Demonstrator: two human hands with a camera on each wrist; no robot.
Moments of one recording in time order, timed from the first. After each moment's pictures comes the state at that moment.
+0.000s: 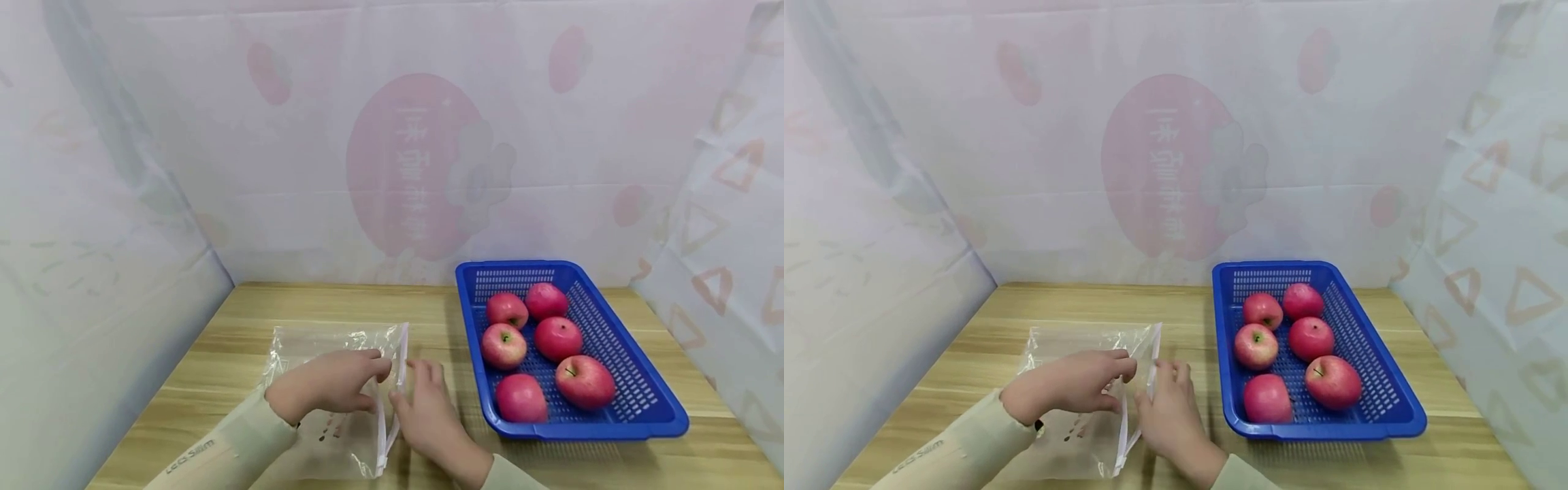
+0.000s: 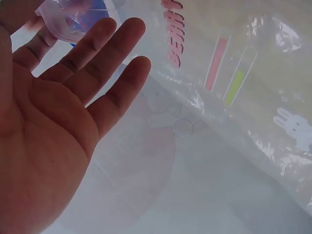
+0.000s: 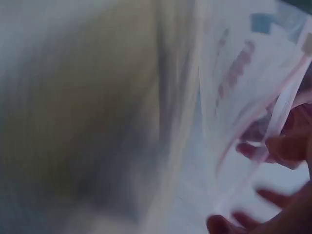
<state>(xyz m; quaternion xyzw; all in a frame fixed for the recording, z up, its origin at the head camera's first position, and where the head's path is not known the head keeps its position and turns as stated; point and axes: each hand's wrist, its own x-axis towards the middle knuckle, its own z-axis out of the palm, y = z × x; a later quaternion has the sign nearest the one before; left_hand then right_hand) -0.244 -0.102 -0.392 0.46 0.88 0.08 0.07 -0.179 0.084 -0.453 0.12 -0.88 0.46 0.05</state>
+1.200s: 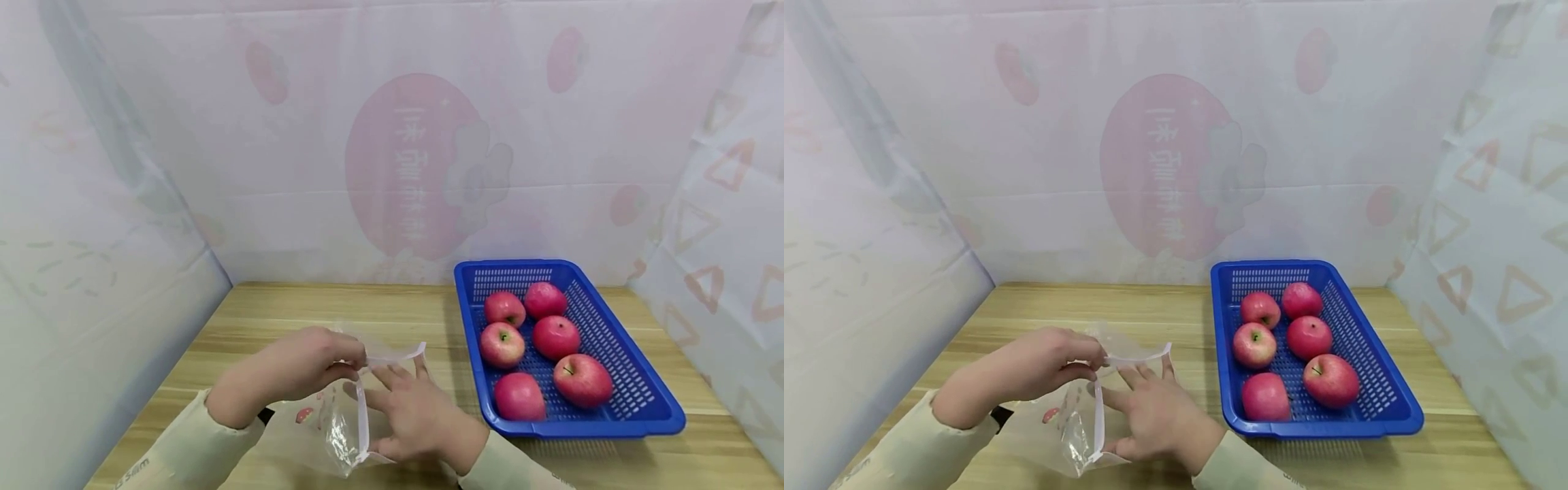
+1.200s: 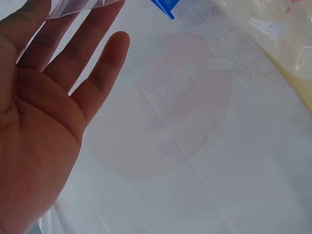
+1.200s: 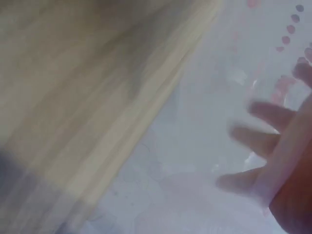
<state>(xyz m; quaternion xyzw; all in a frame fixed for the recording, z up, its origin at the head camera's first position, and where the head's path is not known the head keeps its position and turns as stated) -0.228 -0.134 -0.331 0.55 0.81 0.19 -0.03 -0.195 0.089 -0.436 0.43 -0.90 0.04 0.10</state>
